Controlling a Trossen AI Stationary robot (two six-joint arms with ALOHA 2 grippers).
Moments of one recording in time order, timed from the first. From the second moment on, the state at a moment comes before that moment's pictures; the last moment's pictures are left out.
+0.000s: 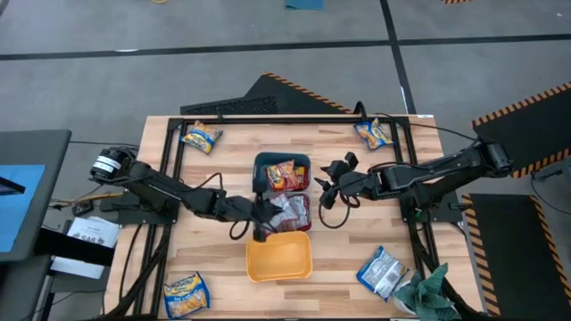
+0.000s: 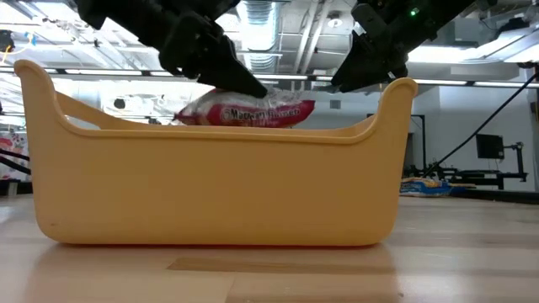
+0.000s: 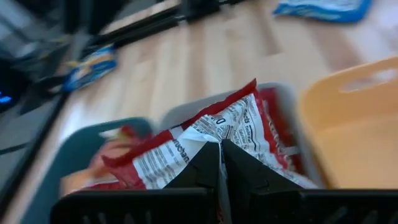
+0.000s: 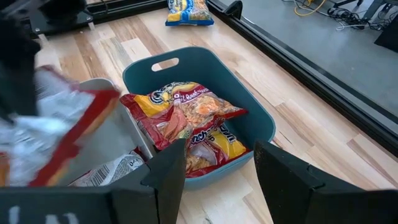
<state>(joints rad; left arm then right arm) -0.26 1.53 0.79 0.31 -0.46 0.21 0.13 1.26 0.81 -0.18 0.60 0.39</state>
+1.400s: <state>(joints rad) 0.30 0.86 0.27 -0.06 -0.73 -0.58 0.12 1.26 0.81 -0.20 0.60 0.39</state>
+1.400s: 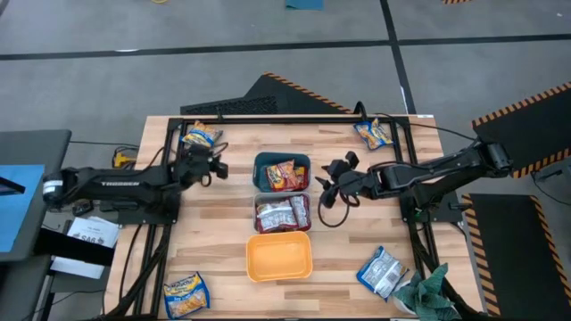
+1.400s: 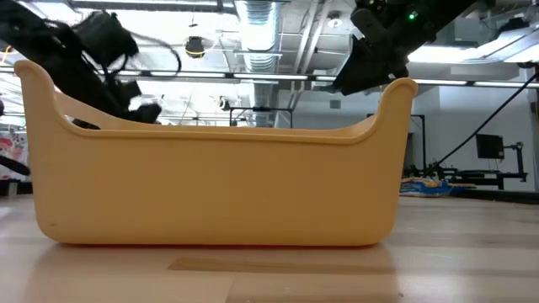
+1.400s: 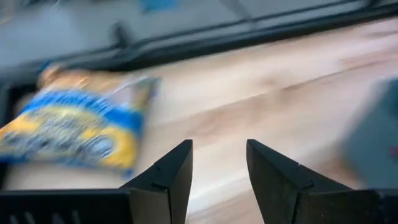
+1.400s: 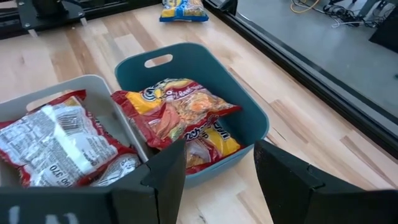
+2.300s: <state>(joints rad) 0.58 1.34 0.27 0.33 -0.93 -0.58 0.12 1.26 0.81 -0.20 0.60 0.42</state>
